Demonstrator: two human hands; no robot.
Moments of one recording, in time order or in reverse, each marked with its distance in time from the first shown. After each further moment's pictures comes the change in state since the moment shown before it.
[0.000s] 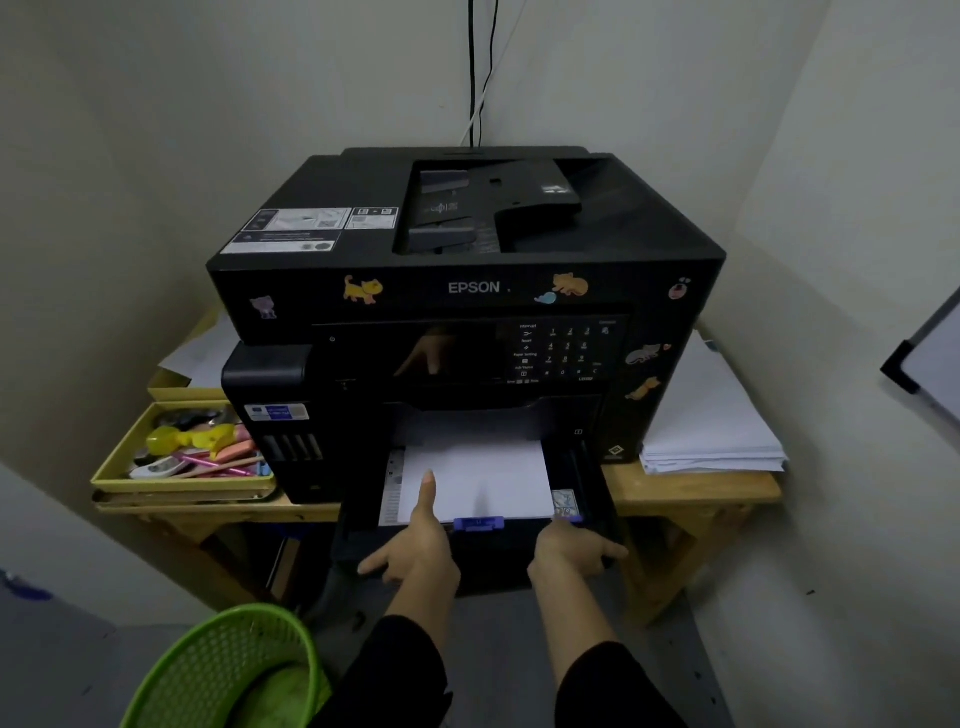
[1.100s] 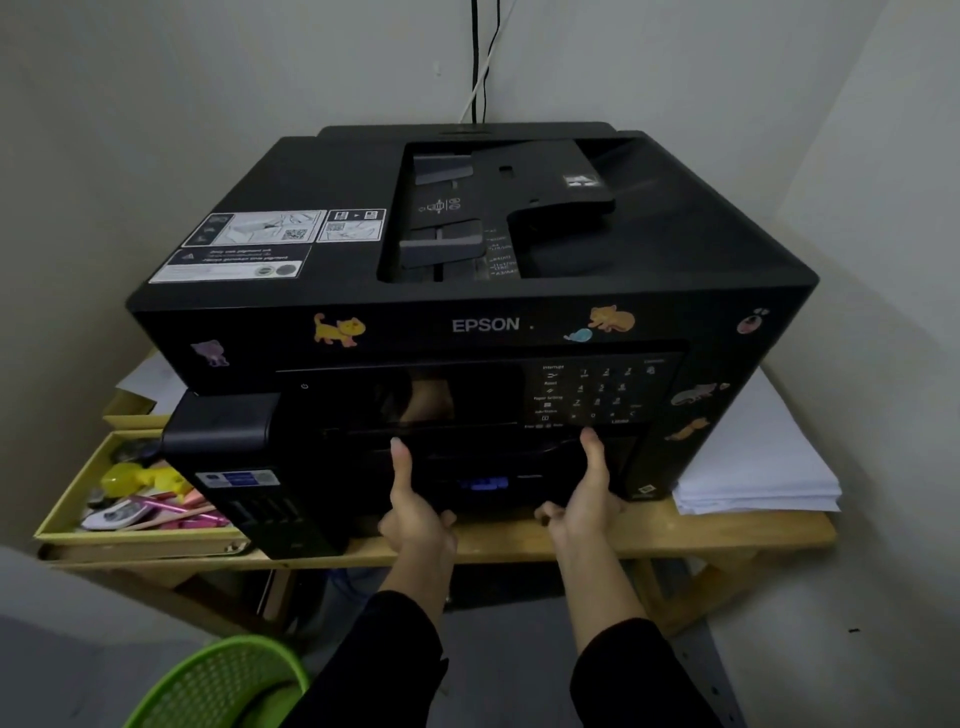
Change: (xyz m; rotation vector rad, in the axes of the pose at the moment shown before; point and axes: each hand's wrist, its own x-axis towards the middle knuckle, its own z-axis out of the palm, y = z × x) left_hand 0.041 0.054 0.061 -0.319 -0.273 0.077; right_hand 0.021 -0.070 0.063 0.322 -0.431 0.039
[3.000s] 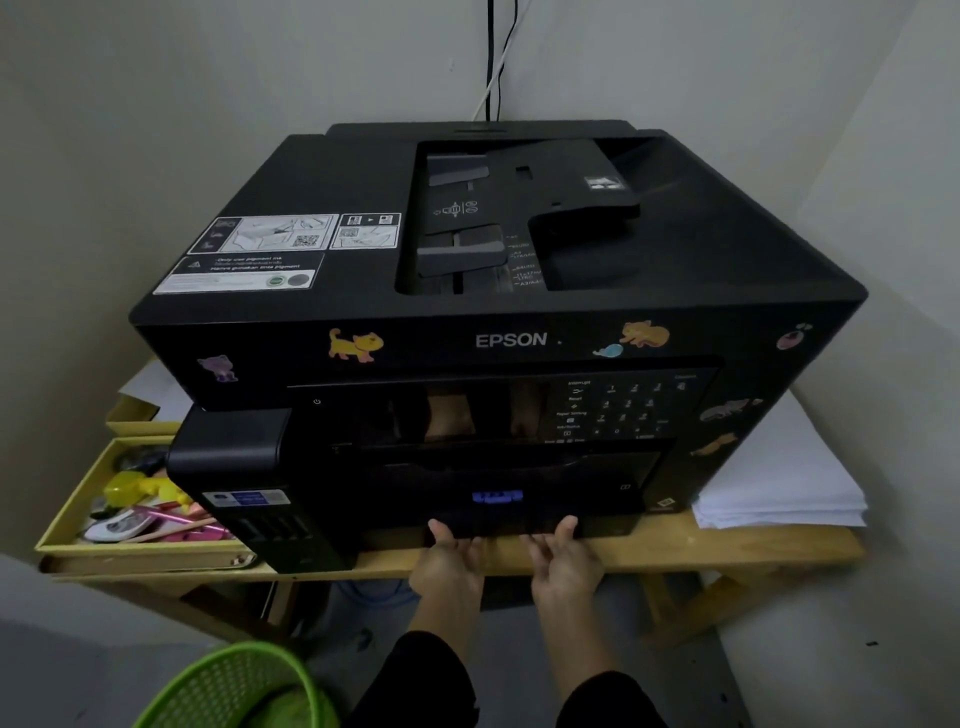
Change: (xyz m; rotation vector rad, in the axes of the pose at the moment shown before) left_hand 0.015 -0.024 -0.019 0.169 -0.130 -0.113; right_hand 0.029 0.072 -0.013 0.139 0.087 0.029
